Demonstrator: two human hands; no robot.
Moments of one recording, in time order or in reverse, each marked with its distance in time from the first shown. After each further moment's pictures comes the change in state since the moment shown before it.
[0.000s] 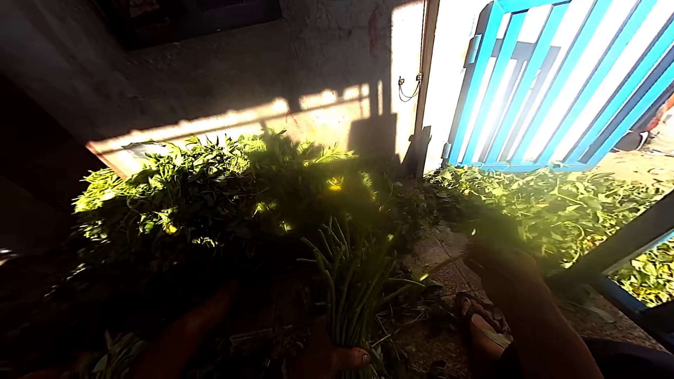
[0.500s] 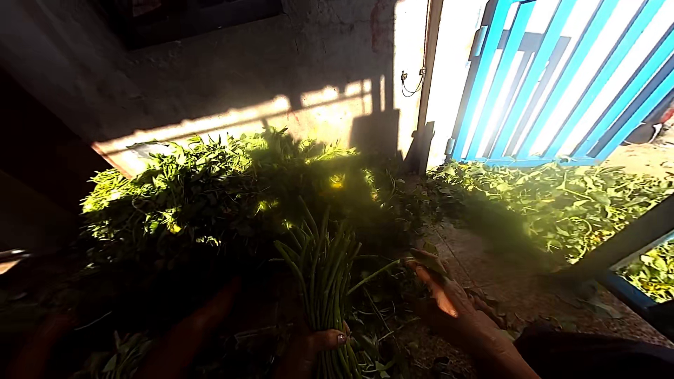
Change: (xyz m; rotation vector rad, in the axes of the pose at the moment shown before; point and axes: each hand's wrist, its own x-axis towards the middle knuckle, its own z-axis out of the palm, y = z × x) left_hand 0.001 -0.001 -0.028 -0.158 0.096 0.040; right_hand -0.039 0.073 0.012 -1.183 -0.614 -0.625
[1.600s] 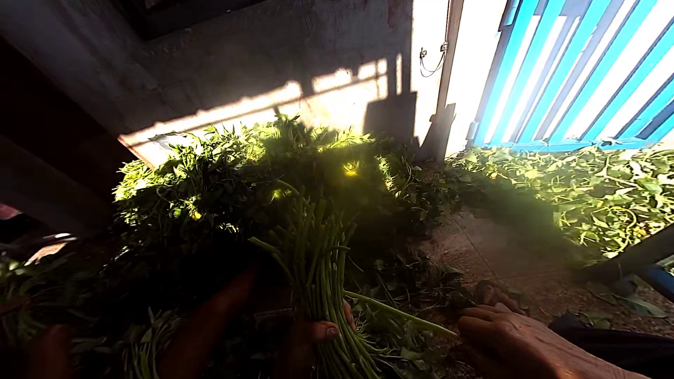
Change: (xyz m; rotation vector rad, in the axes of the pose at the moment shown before) left_hand 0.004 -0.005 -0.034 -0.333 -0.403 0.139; right_hand -0.039 -0.040 -0.093 0.057 -0.648 -0.231
